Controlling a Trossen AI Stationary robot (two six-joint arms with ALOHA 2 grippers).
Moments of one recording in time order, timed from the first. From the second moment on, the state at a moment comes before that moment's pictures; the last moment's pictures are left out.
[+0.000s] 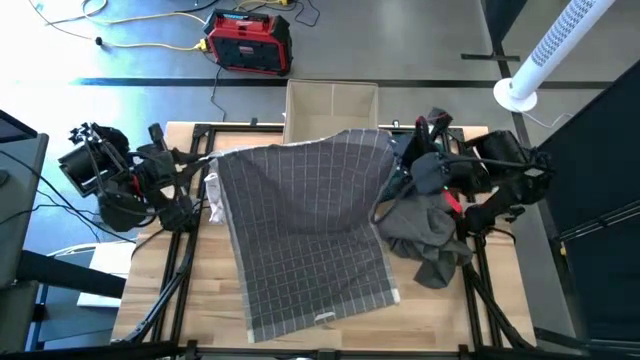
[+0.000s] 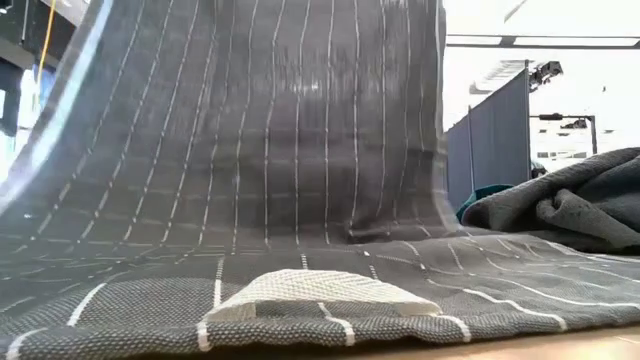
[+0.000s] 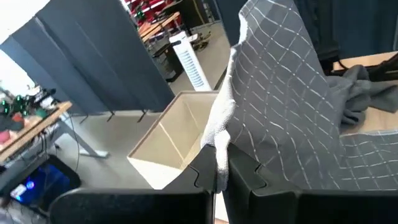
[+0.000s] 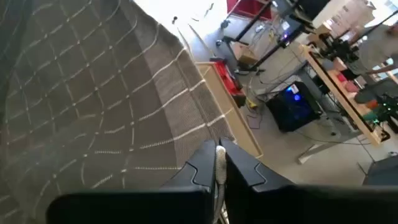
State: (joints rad) left arm -0.84 1.04 1.62 -1.57 -1.27 -0.57; right arm 0.26 1.64 2.30 -1.55 0.87 0.11
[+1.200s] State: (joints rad) left arm -1.00 1.18 1.20 -1.11 -0.68 -1.04; right arm 0.24 1.14 0.93 -0.74 0.09 0.18
